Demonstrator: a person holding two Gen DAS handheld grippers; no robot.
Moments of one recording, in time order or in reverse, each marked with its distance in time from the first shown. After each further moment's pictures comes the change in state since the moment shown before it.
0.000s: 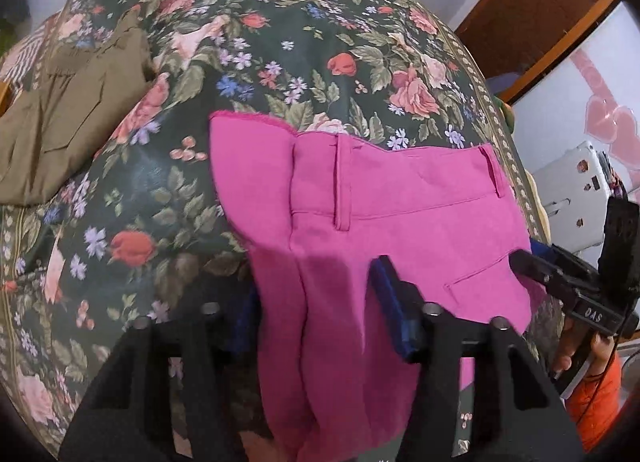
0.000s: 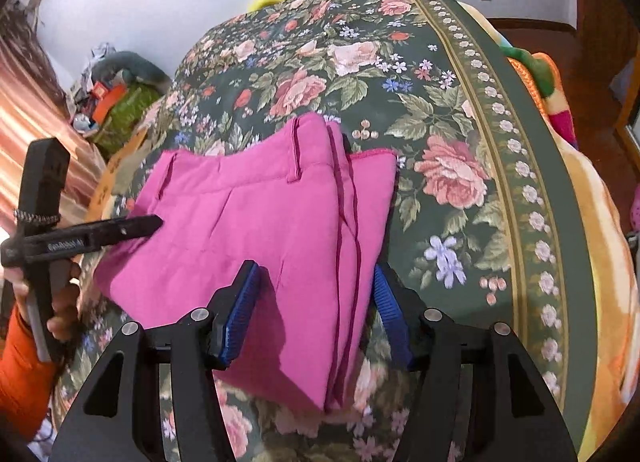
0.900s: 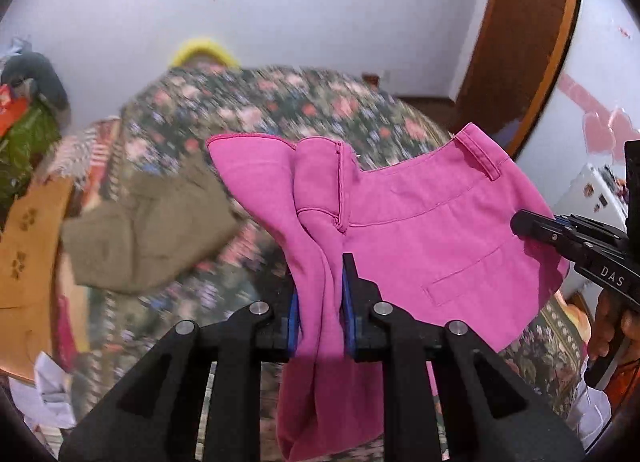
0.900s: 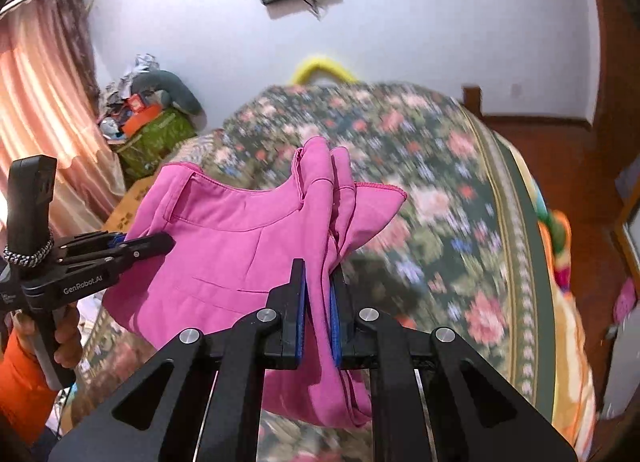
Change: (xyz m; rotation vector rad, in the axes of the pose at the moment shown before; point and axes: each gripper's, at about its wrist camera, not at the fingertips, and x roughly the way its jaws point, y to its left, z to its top) left arm -0.140 0.005 0.010 0.107 -0.370 0.155; right arm -0.052 0.112 0.063 -0.221 -0.229 -0.018
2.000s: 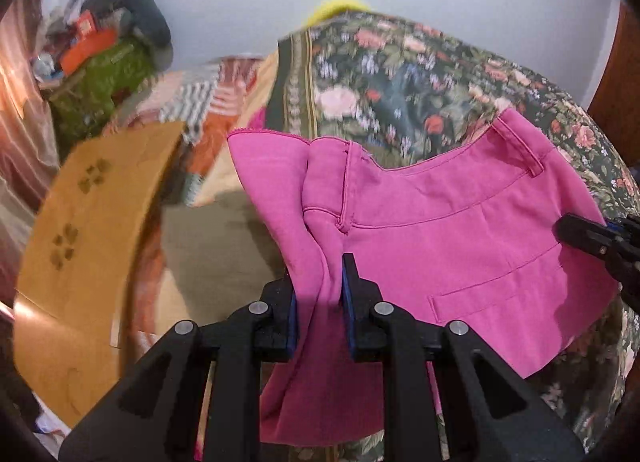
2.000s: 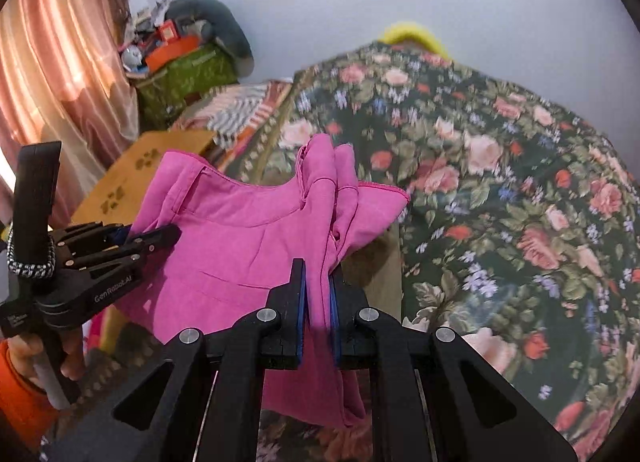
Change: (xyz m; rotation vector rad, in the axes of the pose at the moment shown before) left arm 0.149 0.286 -0.001 -0.221 0.098 0.299; right arm 0.278 0.158 0.071 -0.223 0.155 0.064
